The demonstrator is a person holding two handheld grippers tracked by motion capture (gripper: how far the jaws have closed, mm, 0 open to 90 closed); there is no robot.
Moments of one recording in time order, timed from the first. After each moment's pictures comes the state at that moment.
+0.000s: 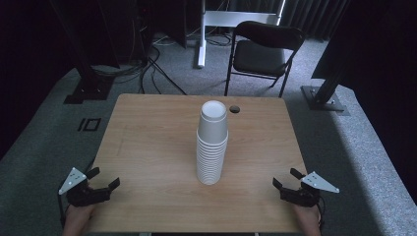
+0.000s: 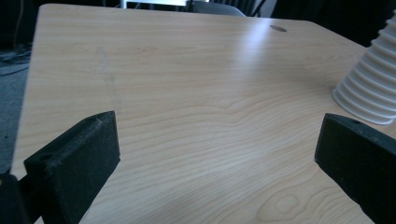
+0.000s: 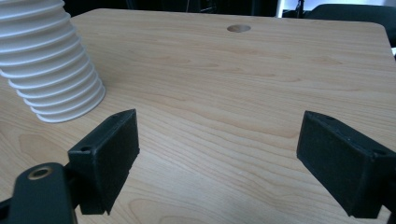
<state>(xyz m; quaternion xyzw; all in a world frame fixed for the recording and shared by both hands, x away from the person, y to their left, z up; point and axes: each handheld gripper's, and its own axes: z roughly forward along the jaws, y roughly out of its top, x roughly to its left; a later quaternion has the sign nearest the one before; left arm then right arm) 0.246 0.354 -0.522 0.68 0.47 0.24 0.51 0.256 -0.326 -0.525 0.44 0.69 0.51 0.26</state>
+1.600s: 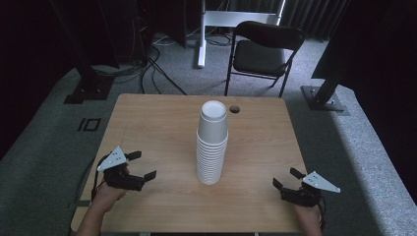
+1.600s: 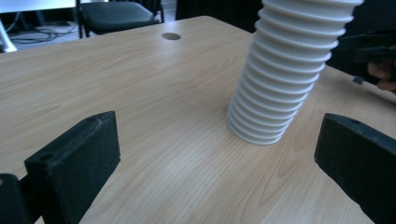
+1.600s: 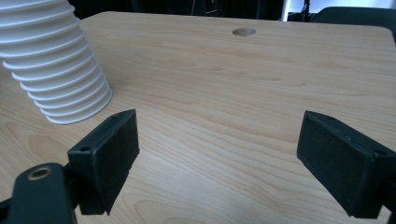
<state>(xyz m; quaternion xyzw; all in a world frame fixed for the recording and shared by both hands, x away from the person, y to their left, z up) 0.289 0.252 -0.463 0.77 0.31 0.15 0.54 0.255 -0.327 -0.521 0.43 0.70 0.51 0.25</state>
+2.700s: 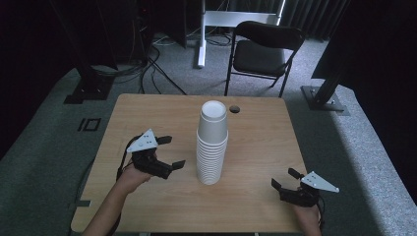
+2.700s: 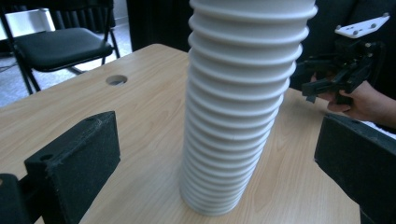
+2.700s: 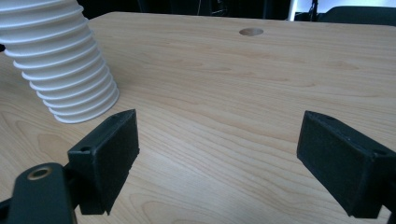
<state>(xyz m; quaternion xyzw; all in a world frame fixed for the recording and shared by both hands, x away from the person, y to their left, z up) 0.315 0.170 -0.407 0.79 0.22 0.13 0.55 0.256 -0.324 -0.522 0.43 0.70 0.52 0.24</state>
